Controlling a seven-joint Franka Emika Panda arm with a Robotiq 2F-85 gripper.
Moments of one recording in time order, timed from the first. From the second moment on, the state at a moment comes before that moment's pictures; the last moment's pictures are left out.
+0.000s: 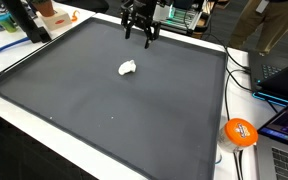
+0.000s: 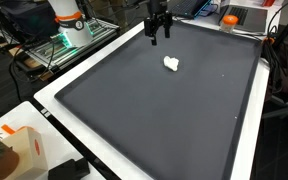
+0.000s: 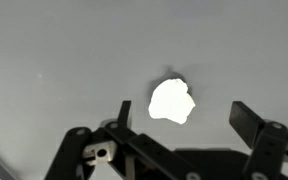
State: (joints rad) arm 0.38 0.05 -0.20 -2.53 -0.51 2.80 0.73
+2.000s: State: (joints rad) arm 0.23 0.17 0.00 -2.17 -0.24 2.41 0.50
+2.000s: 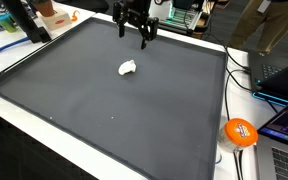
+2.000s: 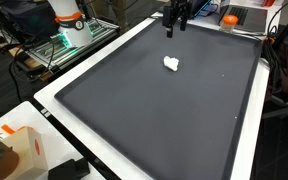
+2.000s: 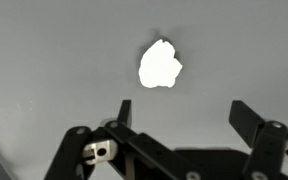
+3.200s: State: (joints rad) arm 0.20 0.44 0.00 -1.76 -0.22 2.01 0.44
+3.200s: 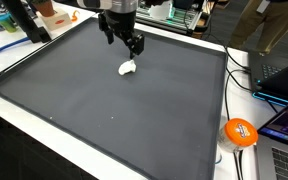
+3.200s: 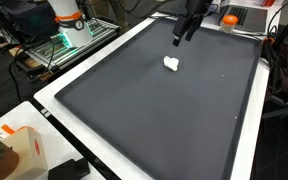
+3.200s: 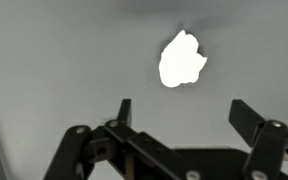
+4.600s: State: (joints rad) arm 0.08 0.66 -0.01 -1.45 -0.04 1.75 0.28
